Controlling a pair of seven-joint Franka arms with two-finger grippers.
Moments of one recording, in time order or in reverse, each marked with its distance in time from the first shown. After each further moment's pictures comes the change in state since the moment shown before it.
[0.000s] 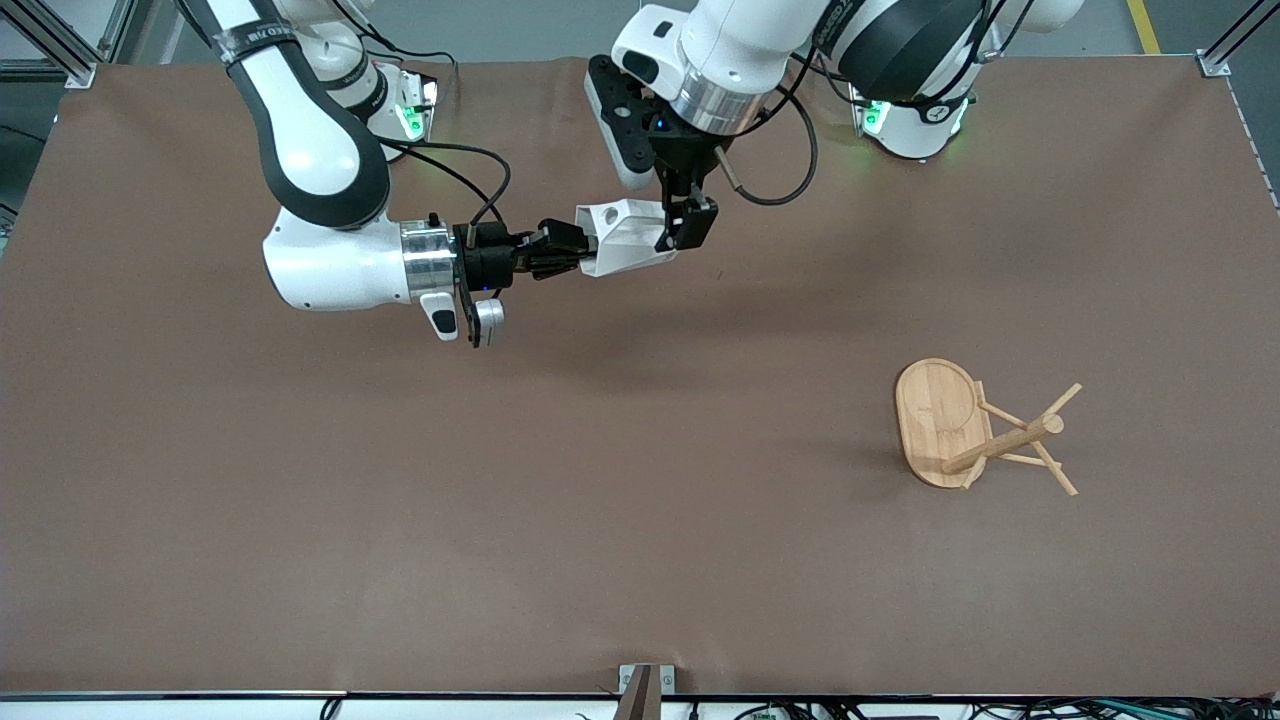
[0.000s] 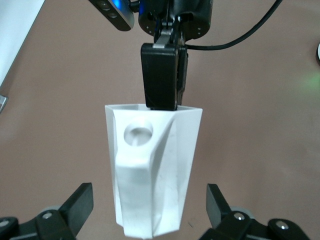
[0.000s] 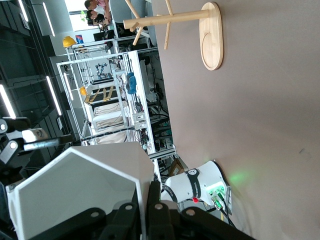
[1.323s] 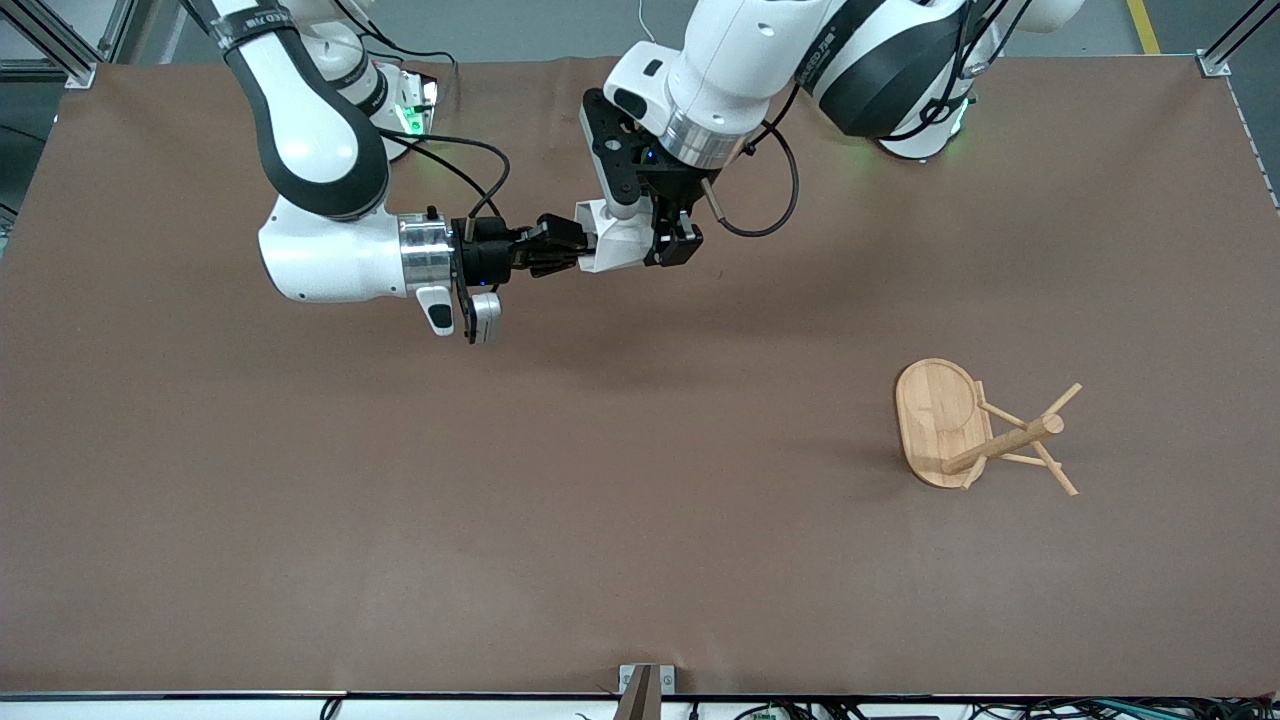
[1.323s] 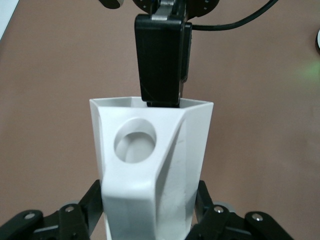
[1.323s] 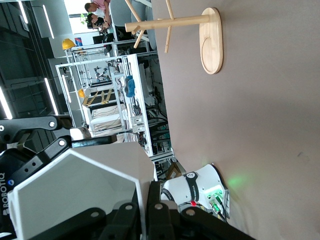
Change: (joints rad) left arm -0.001 0.042 -0.004 0.002 0.000 -0.008 0.020; right arm 0.005 -0.023 -0.004 -0.011 0.002 0.018 0.011
